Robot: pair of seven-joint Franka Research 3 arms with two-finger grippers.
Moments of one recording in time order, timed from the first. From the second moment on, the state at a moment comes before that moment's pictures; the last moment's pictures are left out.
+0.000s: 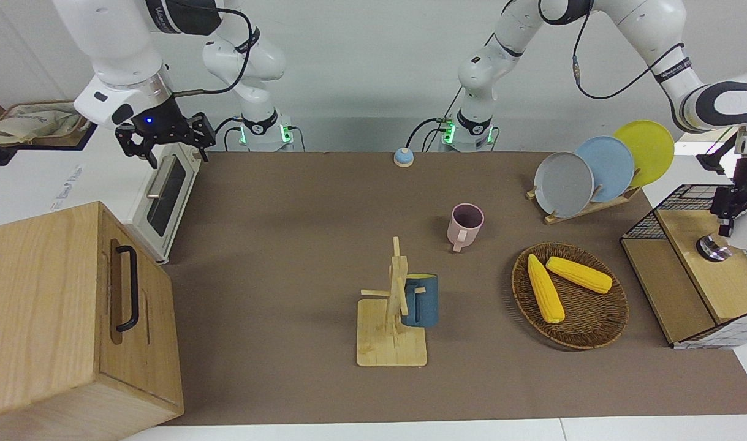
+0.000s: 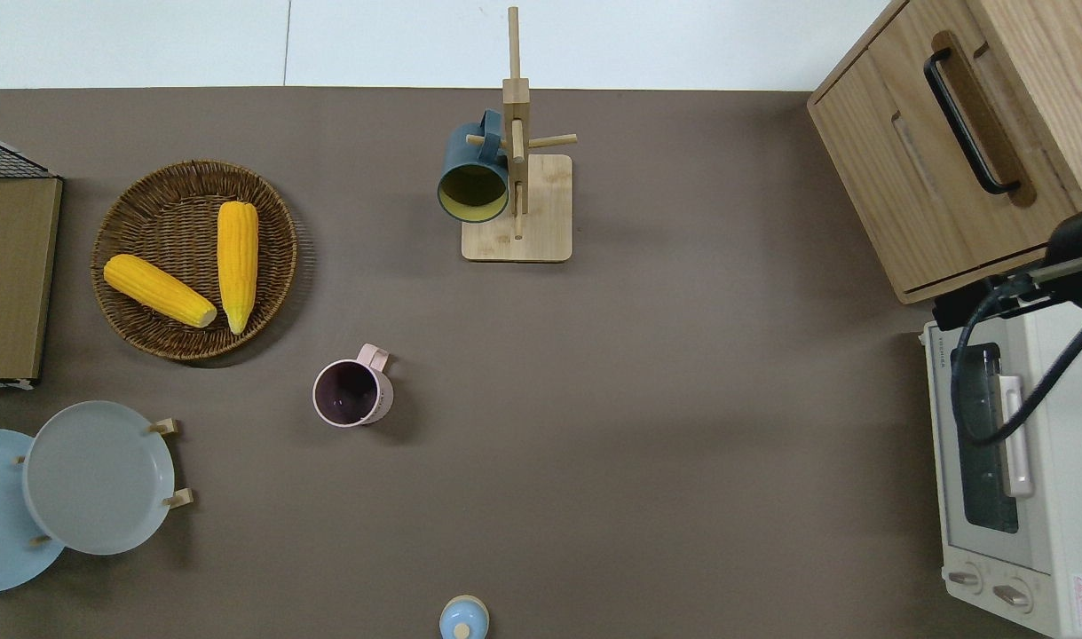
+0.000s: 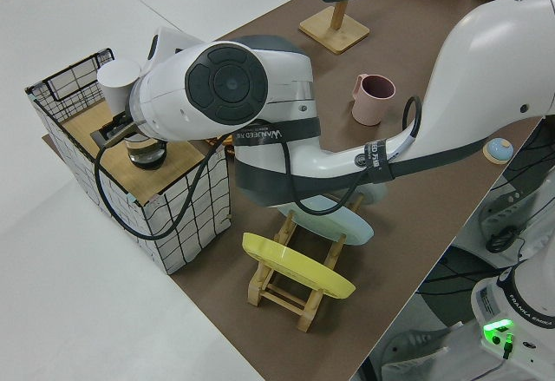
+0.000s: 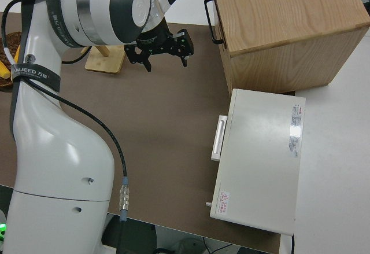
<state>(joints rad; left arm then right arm) 0.66 0.32 -0.11 -1.65 -0.74 2.48 1.11 -0.16 0.12 0.20 -1.38 -0.08 1.42 -0.18</state>
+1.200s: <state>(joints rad) 0.67 0.31 -0.07 -1.53 -0.36 2.17 0.72 -0.16 0.12 0.20 -1.38 -0.08 1.42 -0.18</state>
